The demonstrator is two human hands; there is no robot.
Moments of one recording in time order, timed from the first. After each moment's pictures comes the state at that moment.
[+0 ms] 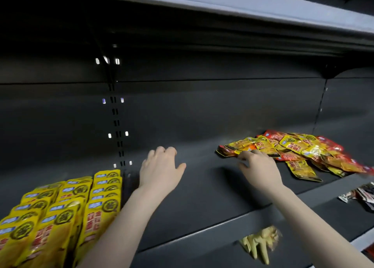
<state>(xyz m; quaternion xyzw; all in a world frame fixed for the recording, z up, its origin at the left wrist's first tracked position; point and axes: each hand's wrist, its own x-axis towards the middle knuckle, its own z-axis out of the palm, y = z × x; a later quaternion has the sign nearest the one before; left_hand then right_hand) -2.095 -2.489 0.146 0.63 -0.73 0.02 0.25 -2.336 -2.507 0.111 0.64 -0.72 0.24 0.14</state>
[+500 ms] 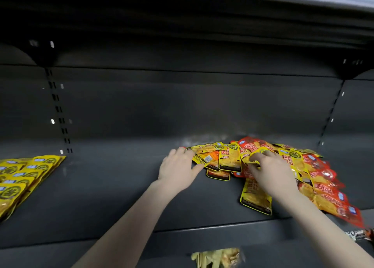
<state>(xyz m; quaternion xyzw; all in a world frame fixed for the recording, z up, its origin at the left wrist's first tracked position) -2.326 -2.556 0.119 0.66 -0.73 0.01 0.19 -2.550 -2.567 0.115 0.70 -0.66 0.23 0.14</state>
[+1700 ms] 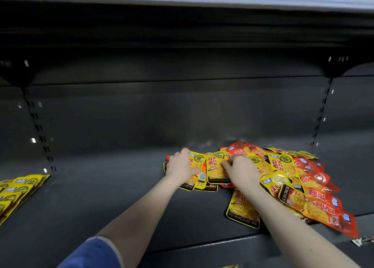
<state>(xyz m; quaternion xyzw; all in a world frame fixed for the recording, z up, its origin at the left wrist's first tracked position) -2.363 -2.644 0.104 0.69 -0.68 -0.07 0.23 -2.532 -2.629 0.104 0.66 -0.70 0.27 -0.01</state>
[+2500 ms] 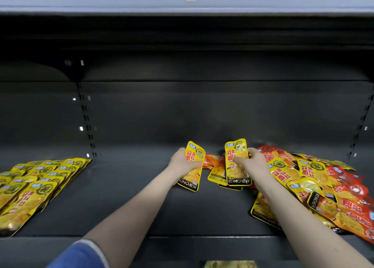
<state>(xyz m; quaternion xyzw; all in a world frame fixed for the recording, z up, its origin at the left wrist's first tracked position) -2.298 -2.606 0.111 0.66 -0.55 -0.28 0.42 -2.500 -2.634 0.115 0.58 -0.58 0.48 -0.31</state>
